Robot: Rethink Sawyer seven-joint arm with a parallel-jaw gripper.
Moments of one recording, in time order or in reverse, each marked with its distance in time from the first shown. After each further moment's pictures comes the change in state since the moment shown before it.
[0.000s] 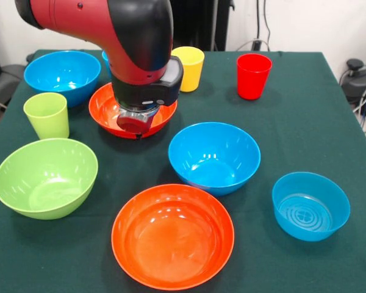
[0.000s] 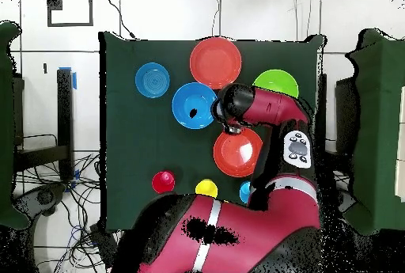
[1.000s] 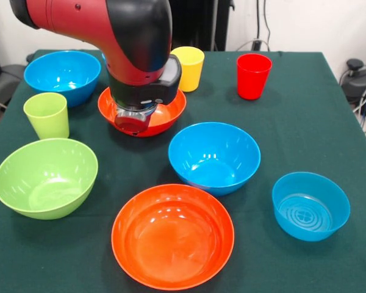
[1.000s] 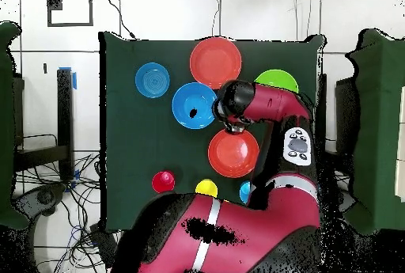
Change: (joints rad) arm 0.001 0.004 0.000 -0.040 -0.029 0.073 -0.027
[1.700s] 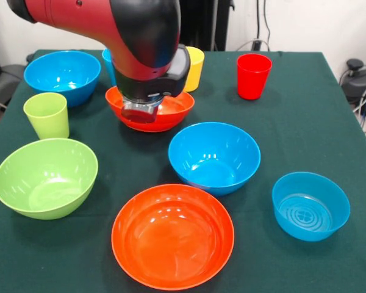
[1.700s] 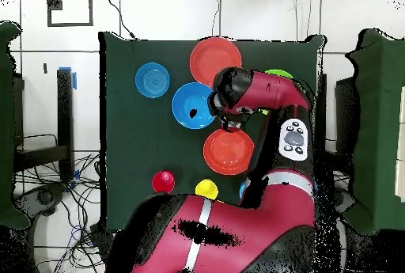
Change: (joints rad) arm 0.025 -0.001 0.000 -0.087 0.000 0.193 0.000
